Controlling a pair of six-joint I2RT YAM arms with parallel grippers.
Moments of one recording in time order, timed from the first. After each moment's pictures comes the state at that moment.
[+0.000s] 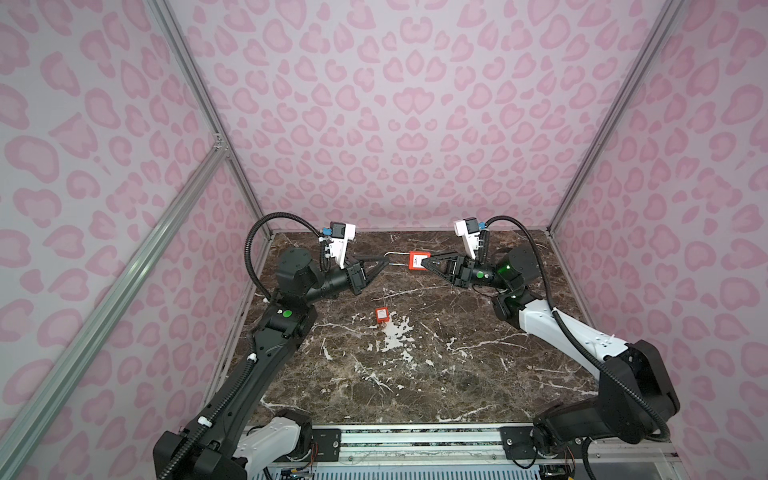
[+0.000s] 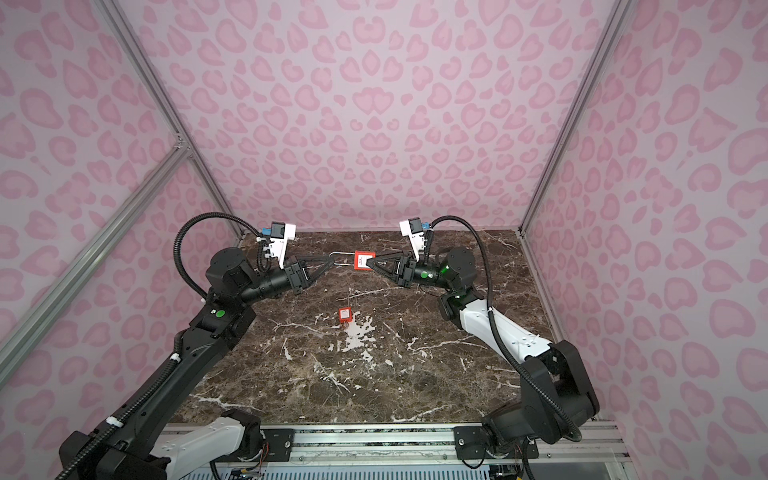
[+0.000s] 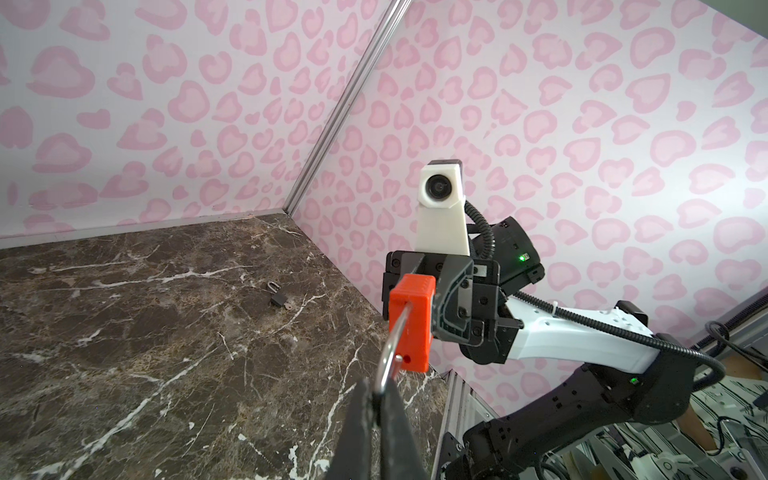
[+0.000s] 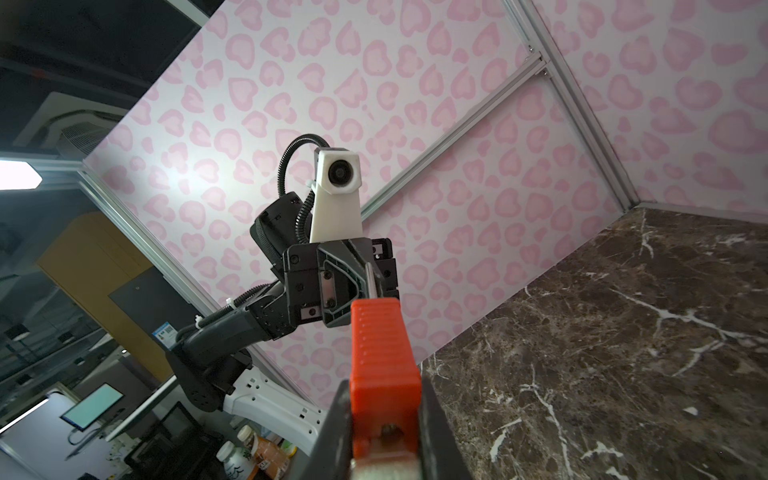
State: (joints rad) left arm -0.33 1.10 0.99 0.10 0.82 -0.60; right arm 0.46 1.43 0.97 0.79 -0.97 0.91
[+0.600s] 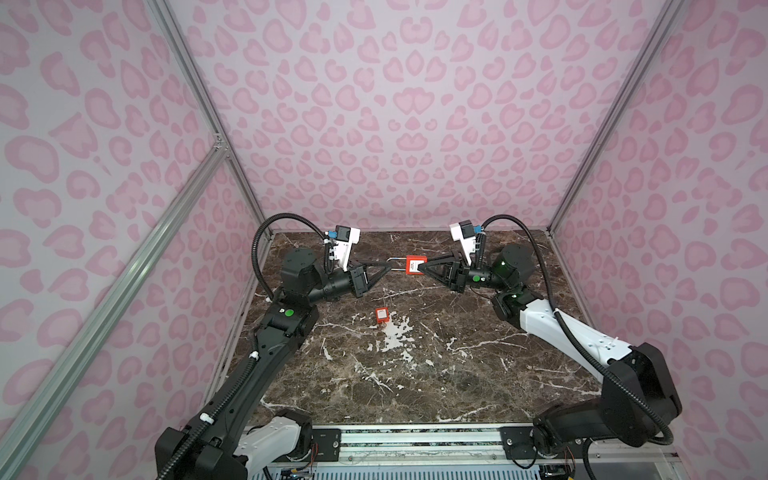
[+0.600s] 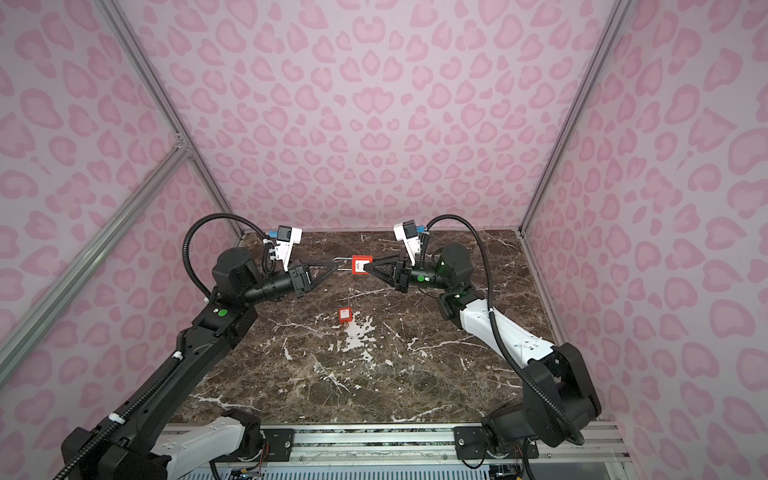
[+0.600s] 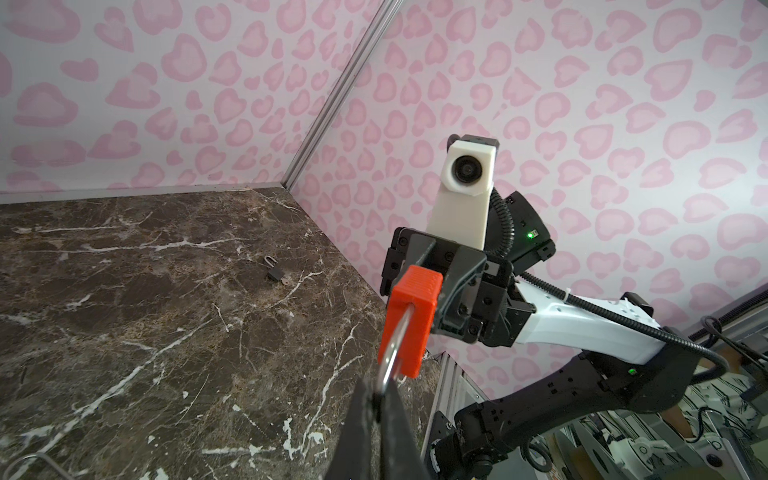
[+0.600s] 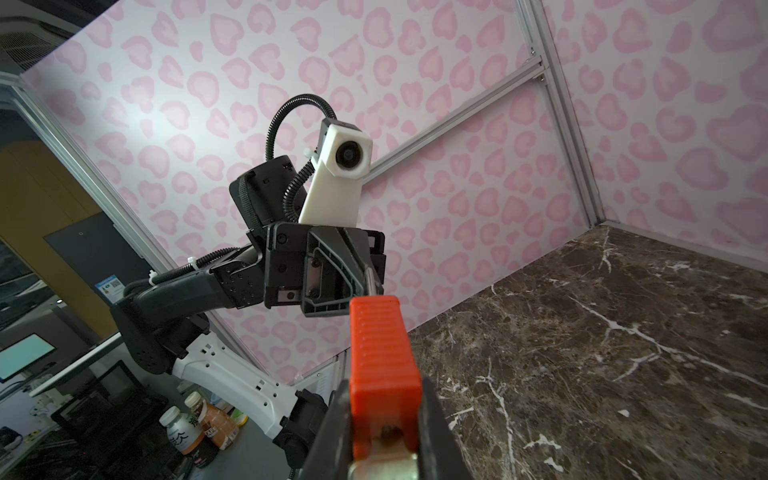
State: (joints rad) left arm -0.34 1.11 0.99 0.04 0.83 -0.60; right arm 0.47 1.46 0.98 0.73 -0.98 0.76
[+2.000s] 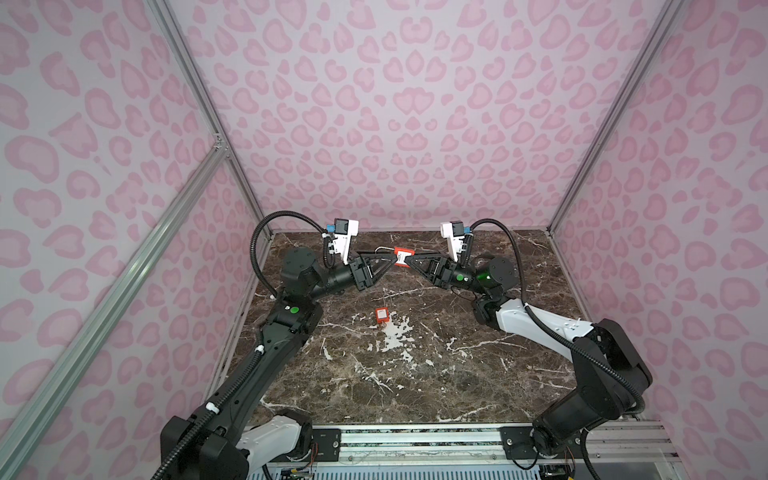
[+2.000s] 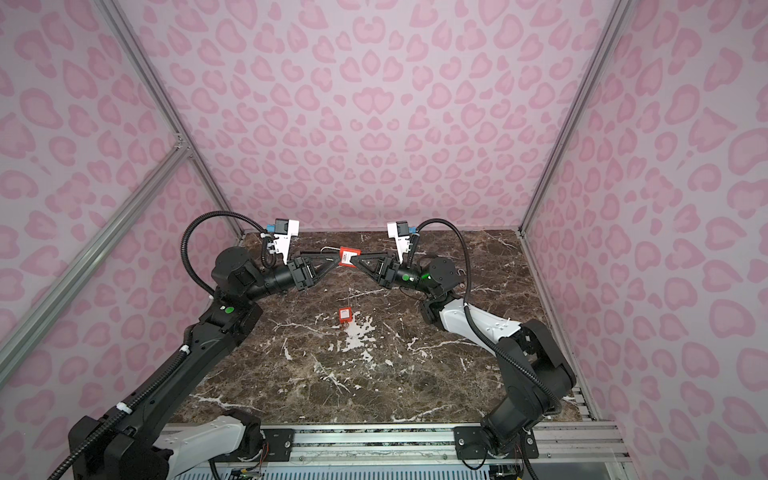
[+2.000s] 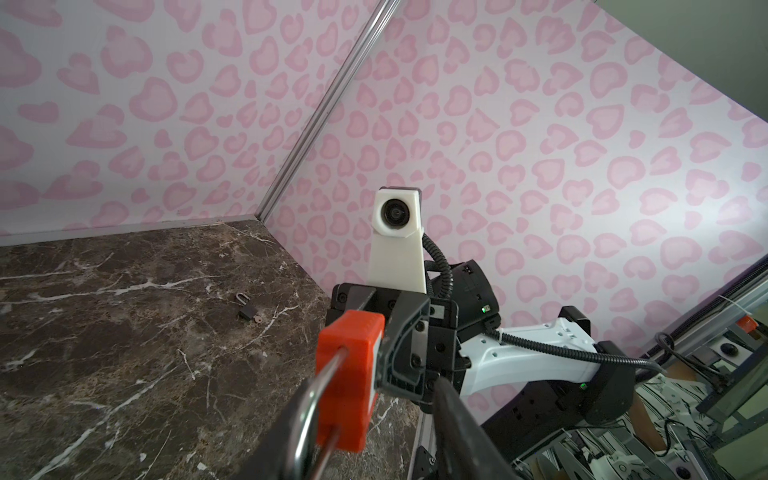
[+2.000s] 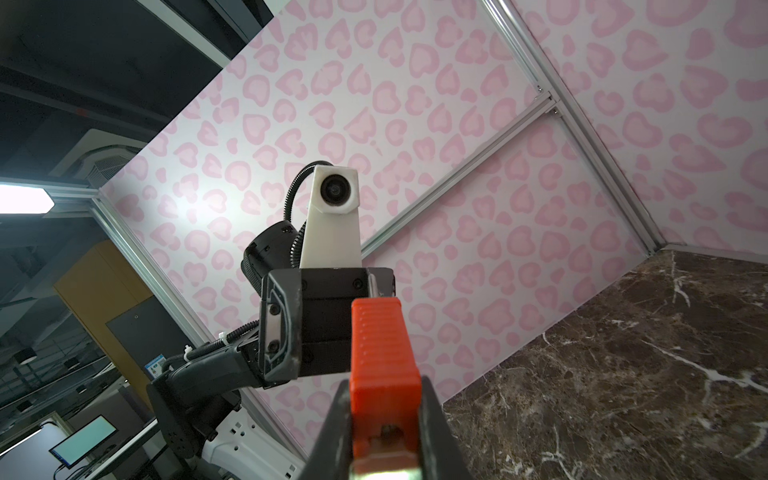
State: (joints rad) left arm -0.35 1.15 0.98 0.26 0.82 -0.72; right arm 0.57 1.60 0.98 1.10 -0.80 1.05
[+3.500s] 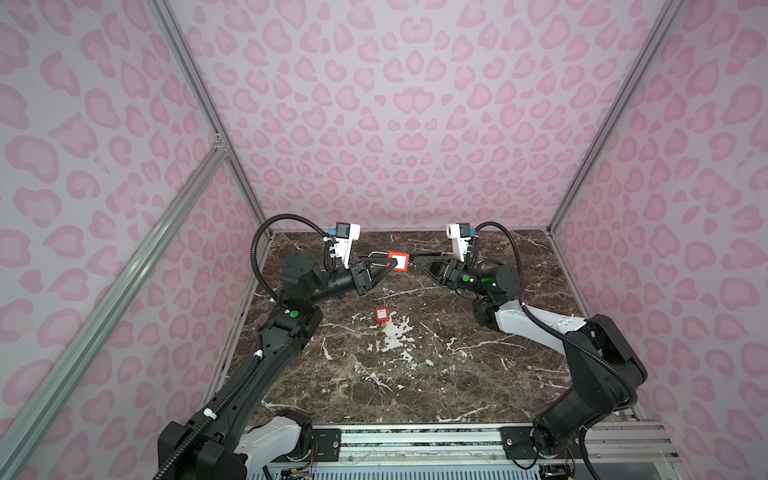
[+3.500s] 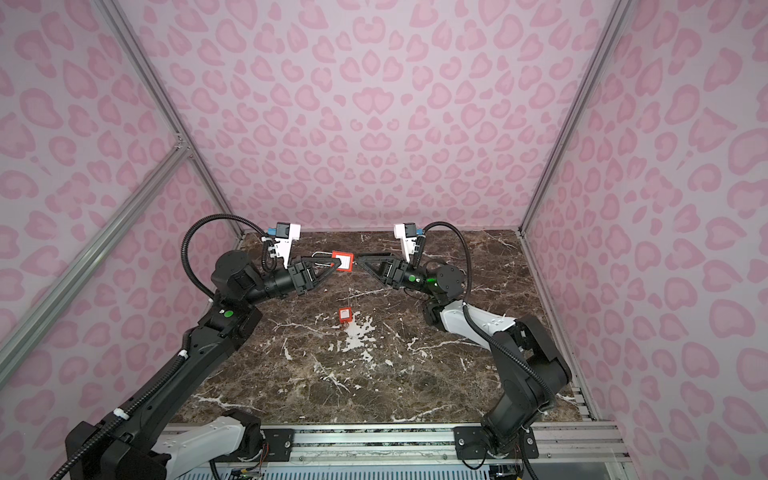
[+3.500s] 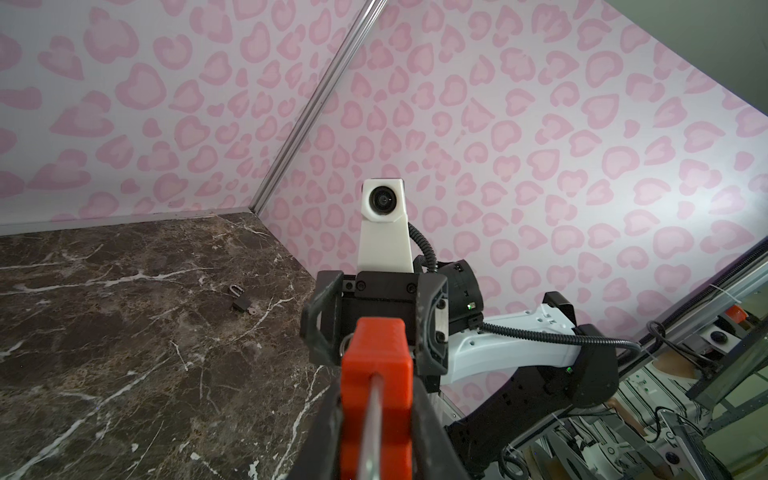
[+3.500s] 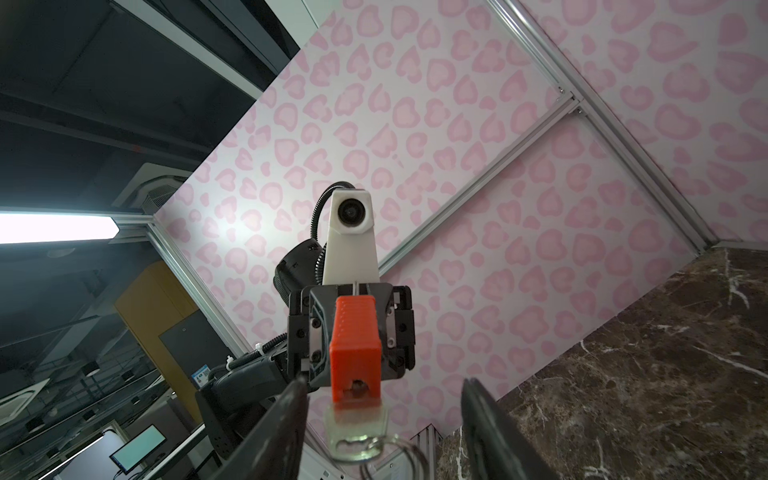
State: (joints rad) left arm -0.36 1.12 0.96 0.24 0.83 -0.71; right arm 0.53 1.64 0.93 1.33 -0.82 1.24
